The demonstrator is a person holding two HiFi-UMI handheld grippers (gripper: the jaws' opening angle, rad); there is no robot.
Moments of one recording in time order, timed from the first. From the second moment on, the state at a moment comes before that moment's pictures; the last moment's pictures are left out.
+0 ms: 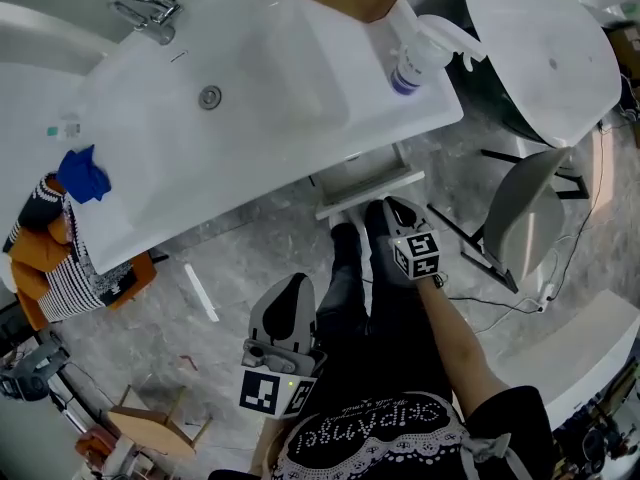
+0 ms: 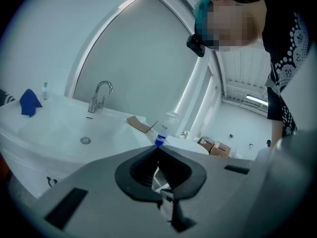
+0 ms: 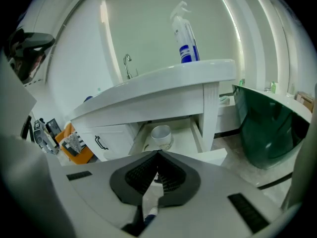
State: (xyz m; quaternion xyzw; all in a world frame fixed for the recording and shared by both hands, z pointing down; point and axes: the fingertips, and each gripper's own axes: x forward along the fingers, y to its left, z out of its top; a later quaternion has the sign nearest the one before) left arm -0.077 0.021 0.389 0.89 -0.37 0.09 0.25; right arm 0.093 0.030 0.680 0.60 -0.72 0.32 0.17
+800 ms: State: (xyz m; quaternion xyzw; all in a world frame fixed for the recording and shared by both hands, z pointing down) left arm -0.088 0.008 0.343 0.90 -0.38 0.06 0.20; right arm 0.085 0.005 0.528 0.60 -0.76 0.24 0.08
